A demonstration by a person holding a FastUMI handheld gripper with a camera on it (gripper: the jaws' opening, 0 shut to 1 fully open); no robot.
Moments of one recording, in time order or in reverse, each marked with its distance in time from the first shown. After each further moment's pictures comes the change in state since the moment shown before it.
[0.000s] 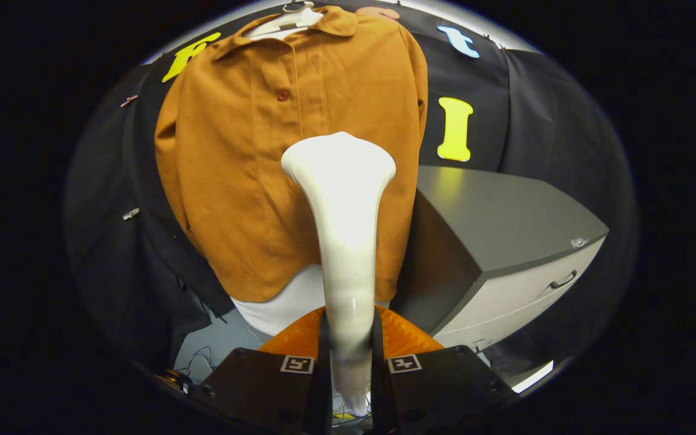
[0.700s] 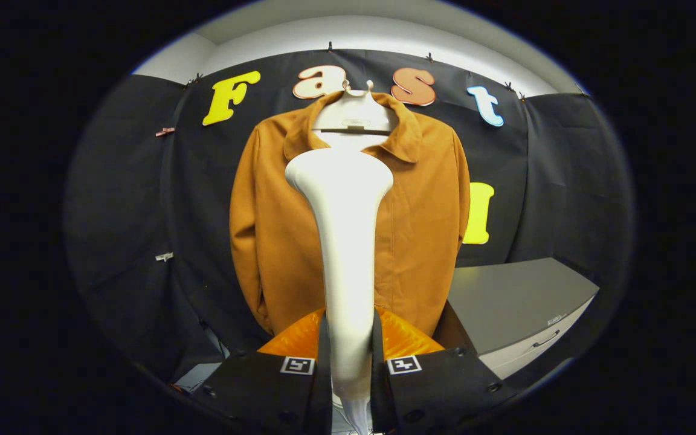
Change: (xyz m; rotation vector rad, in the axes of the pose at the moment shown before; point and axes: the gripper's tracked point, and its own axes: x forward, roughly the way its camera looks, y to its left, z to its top) arm -0.085 0.092 0.151 -0.034 -0.304 0.091
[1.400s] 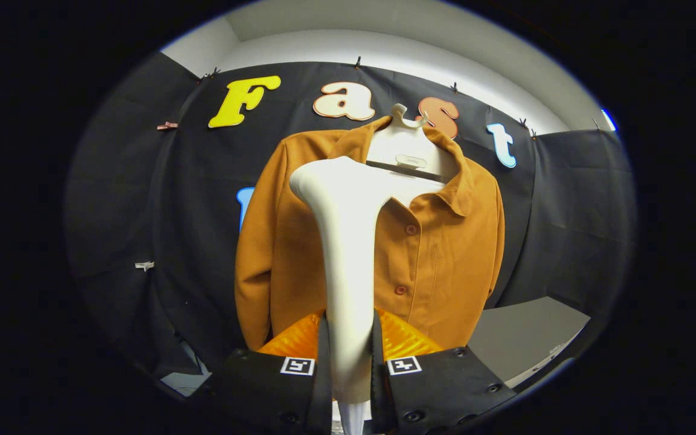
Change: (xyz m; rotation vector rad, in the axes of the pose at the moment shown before) arm 0.075 0.062 0.039 -0.113 -0.132 -0.086
